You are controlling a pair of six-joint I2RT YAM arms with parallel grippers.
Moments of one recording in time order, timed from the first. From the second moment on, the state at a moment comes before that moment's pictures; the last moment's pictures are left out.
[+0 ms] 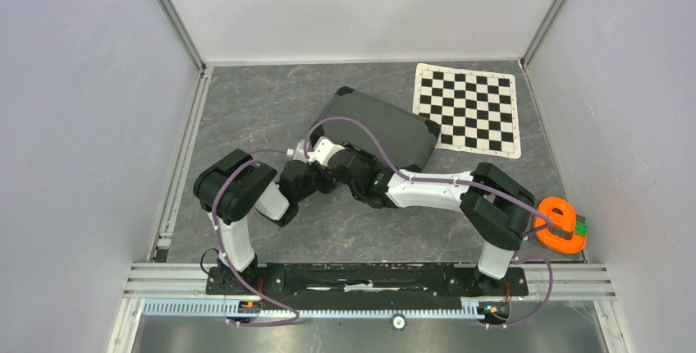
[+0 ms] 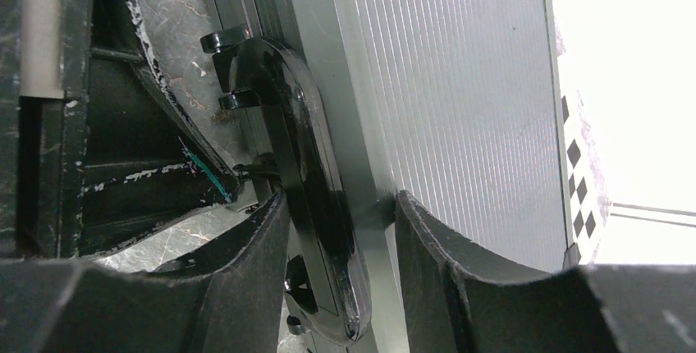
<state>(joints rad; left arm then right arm) -0.55 1.87 0.36 1.22 0.21 -1.24 1.04 1.78 1.08 0.01 0.65 -0.35</state>
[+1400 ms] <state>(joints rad) -0.61 1.66 0.72 0.28 0.19 -0.81 0.77 1.44 0.98 -0.12 0.09 -0.10</state>
